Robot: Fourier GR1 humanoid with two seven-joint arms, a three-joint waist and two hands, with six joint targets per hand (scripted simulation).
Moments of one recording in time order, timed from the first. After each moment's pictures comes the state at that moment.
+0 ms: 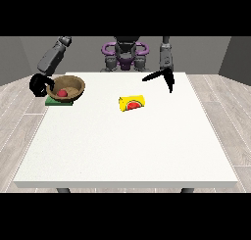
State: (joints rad) left arm -0.57 0.09 0.07 -1.27 -0.28 0.21 -0.33; right arm -0.65 -0.66 -0.45 -0.48 -0.32 0.30 -0.13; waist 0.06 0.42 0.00
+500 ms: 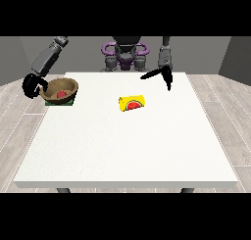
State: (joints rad) left arm -0.54 0.09 0.02 -1.48 -0.32 0.23 -0.22; right arm -0.67 -0.77 -0.46 -0.38 -0.28 0.35 -0.25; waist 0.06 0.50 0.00
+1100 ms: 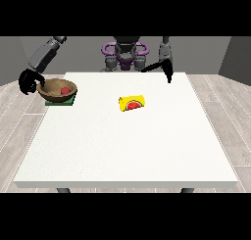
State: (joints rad) left arm -0.45 0.08 0.00 -1.58 -0.30 0.19 -0.17; right arm -0.70 -0.81 -0.48 -0.30 -0.31 0.40 -0.17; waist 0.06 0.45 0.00
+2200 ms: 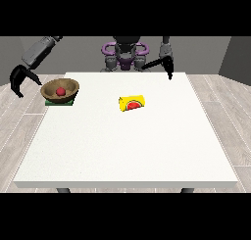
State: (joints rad) left arm -0.42 0.09 -0.01 -1.71 -0.29 0.17 -0.11; right arm -0.72 -0.91 -0.41 -0.29 -0.19 0.27 -0.15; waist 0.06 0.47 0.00
